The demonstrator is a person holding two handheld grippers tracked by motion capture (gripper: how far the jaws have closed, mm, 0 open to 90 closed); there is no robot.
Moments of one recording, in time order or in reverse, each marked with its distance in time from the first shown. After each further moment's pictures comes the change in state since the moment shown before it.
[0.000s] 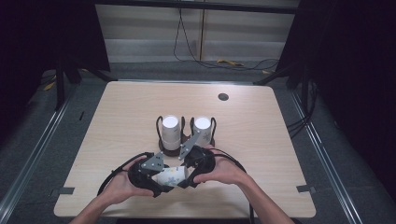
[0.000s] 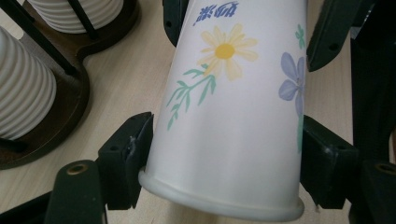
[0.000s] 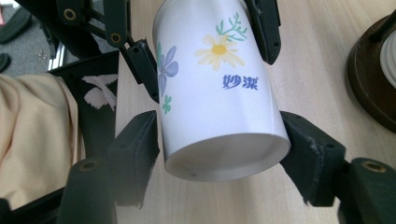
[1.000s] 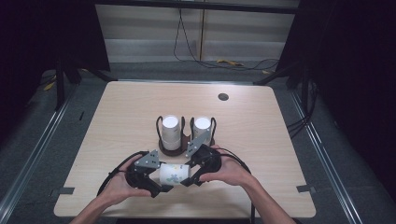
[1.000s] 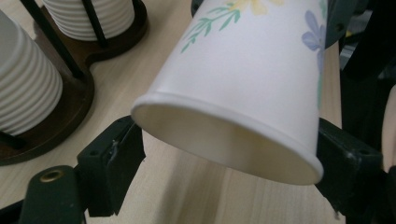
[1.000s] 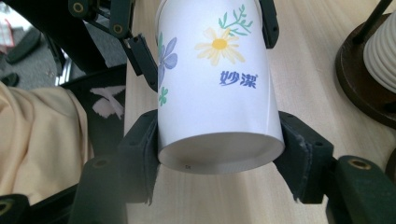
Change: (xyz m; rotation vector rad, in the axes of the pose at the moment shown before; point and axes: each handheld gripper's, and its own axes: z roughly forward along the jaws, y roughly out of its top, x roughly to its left) left arm 0.006 -0.011 -0.009 -0.136 -0.025 -0.105; right arm 0.001 -0.013 -0.016 -0.082 -0.006 0.035
